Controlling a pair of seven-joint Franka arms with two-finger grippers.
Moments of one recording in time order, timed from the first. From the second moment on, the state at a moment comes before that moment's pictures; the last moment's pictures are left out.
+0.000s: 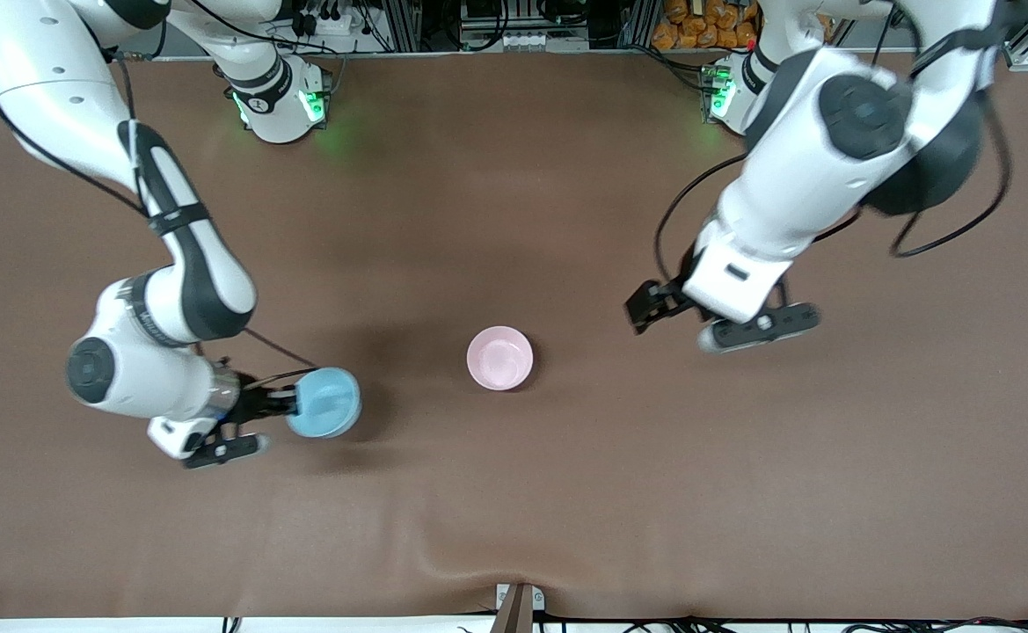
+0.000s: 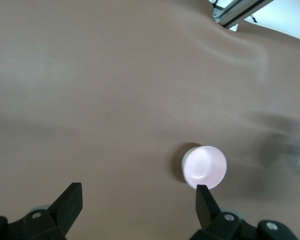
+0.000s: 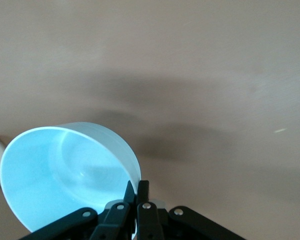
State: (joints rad) left arm -0.25 0.29 -0.23 -1.42 -0.04 1.87 -0.71; right arm -0.10 0.66 0.36 -1.51 0.05 2.11 0.01
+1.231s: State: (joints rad) left arm 0.08 0.03 -0.22 -1.47 0.00 1.54 -0.27; right arm 0.25 0.69 0.39 -1.50 0.05 2.16 0.78
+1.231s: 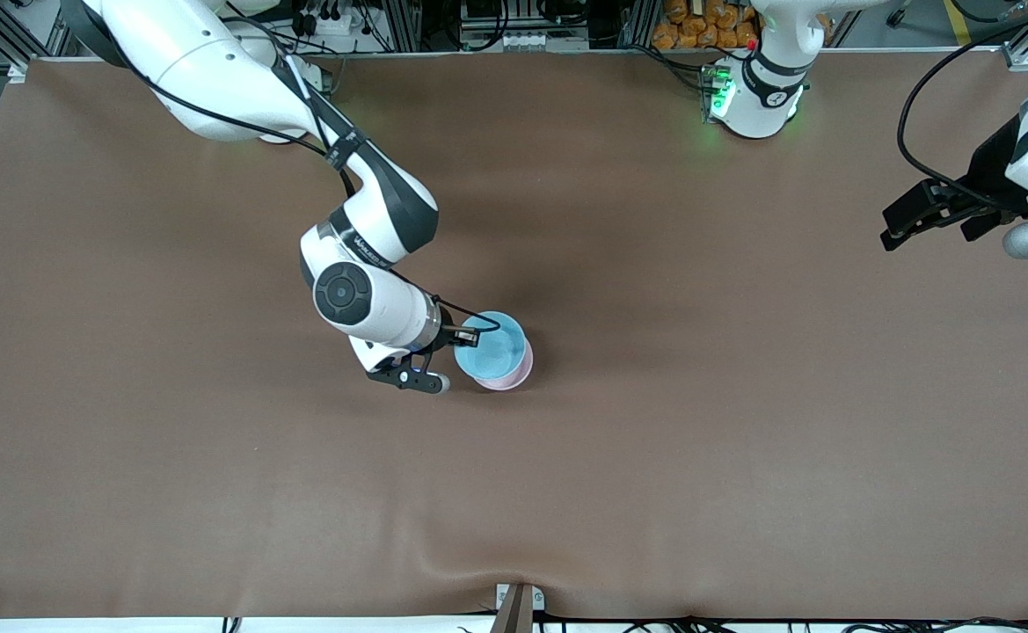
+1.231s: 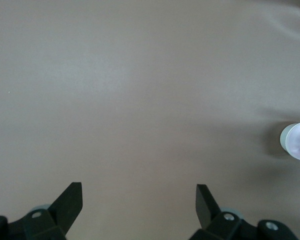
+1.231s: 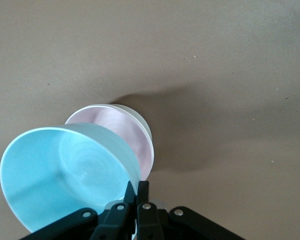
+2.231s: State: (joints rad) left arm -0.09 -0.08 -0.01 -1.52 0.03 1.42 -0.18; right arm 0.27 0.74 0.36 -1.50 0.05 2.21 0.78
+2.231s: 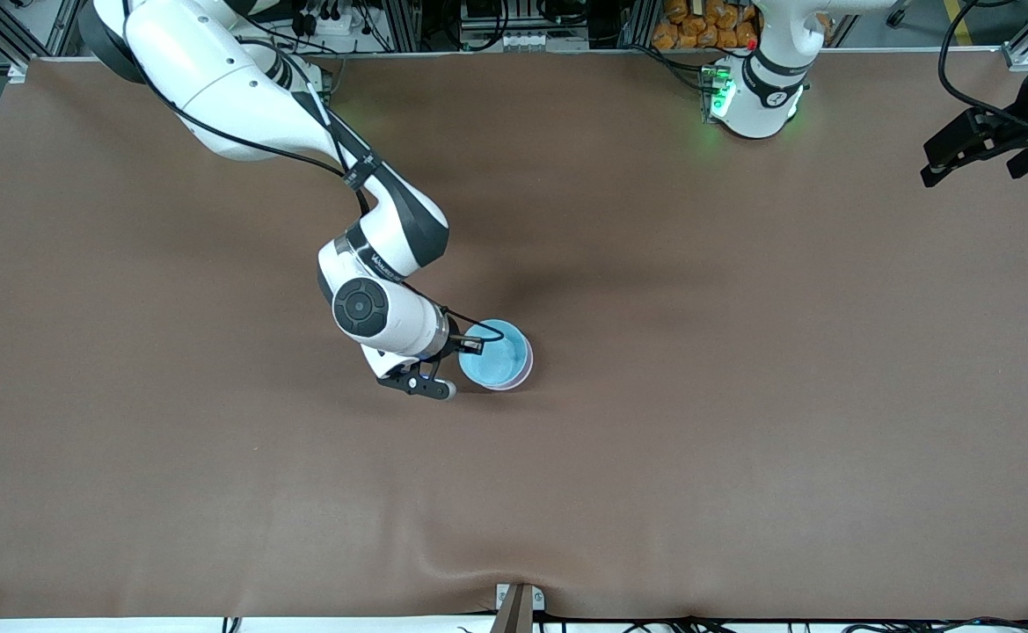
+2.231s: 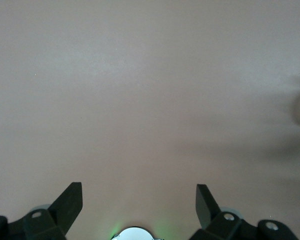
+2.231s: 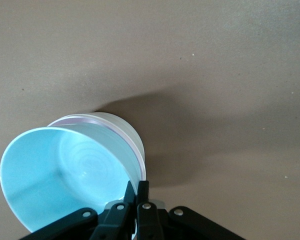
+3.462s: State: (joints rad) left arm -0.10 -0.12 0.00 -1.53 0.03 1.39 -0.18; right arm 0.15 0.60 0.34 -1.47 0.03 2.09 0.64
